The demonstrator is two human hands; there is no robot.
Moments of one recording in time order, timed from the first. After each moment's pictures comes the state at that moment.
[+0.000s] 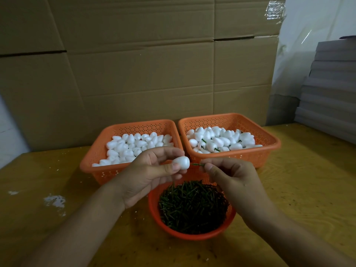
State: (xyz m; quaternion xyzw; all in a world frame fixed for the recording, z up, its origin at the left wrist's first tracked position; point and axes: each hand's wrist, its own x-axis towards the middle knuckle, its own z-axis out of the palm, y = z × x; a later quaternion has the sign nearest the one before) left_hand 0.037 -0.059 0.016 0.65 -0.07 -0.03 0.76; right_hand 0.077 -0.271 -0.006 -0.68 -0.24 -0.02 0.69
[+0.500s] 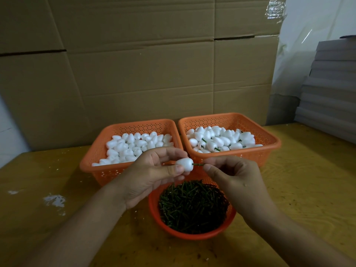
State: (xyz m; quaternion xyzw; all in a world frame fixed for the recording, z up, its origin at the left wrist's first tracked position) left_hand 0.035 -0.067 0.017 0.66 -0.07 -0.02 0.74; right_hand 0.076 -0.271 -0.007 -0.70 -0.22 -0.06 0.68
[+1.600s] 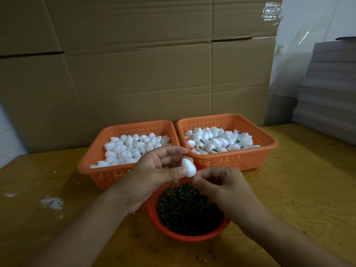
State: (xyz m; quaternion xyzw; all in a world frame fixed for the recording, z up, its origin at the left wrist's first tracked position) left_hand 0.032 -0.077 0.021 0.69 -0.08 0.01 0.71; right_hand 0.068 -0.270 -0.008 -0.72 -0.24 0.08 0.65
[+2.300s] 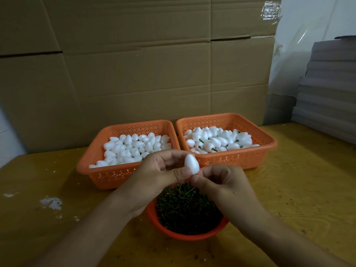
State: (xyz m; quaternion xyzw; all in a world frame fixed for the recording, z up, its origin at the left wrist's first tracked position) left_hand 0.029 -0.087 0.018 0.72 -0.10 0.02 0.69; right_hand 0.063 -0.269 -0.004 -0.70 -0.29 0.03 0.65
